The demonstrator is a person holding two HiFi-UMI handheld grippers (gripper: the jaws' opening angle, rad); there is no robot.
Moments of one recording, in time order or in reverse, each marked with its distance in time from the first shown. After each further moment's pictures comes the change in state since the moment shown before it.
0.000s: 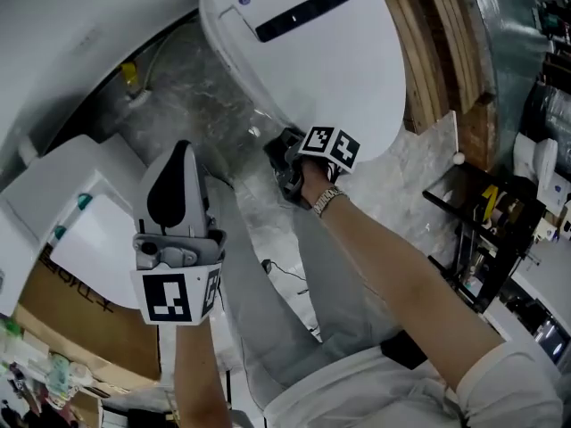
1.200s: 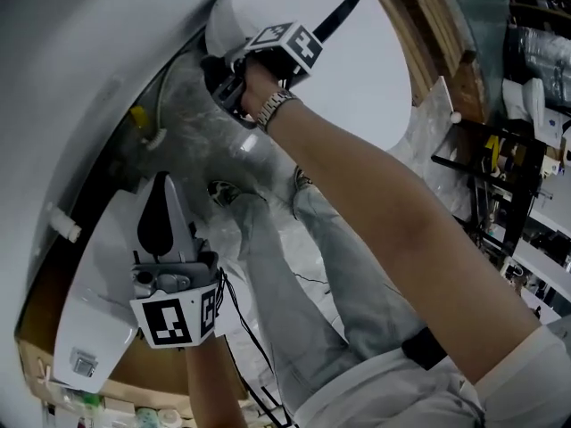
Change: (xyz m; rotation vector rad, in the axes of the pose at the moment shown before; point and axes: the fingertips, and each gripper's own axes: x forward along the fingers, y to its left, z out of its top) left arm 0.005 0.147 0.027 -0.024 0.043 -0.114; right arm 0.065 0.282 0.107 0.338 -0.164 0.174
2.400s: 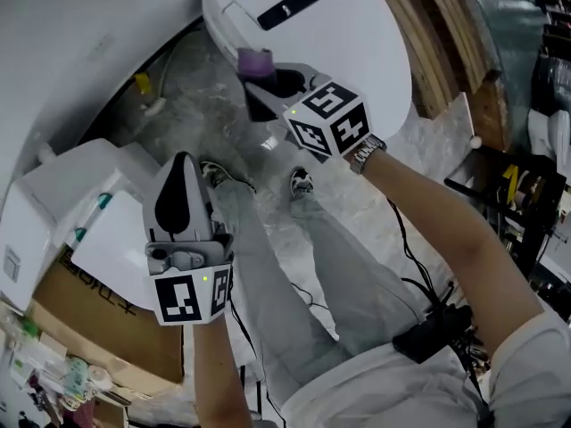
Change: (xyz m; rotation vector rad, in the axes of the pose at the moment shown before) left arm -0.050 -0.170 -0.041 0.040 -0.065 0.134; right arm -0.204 -0.072 -0.045 -1.509 0.031 0.524
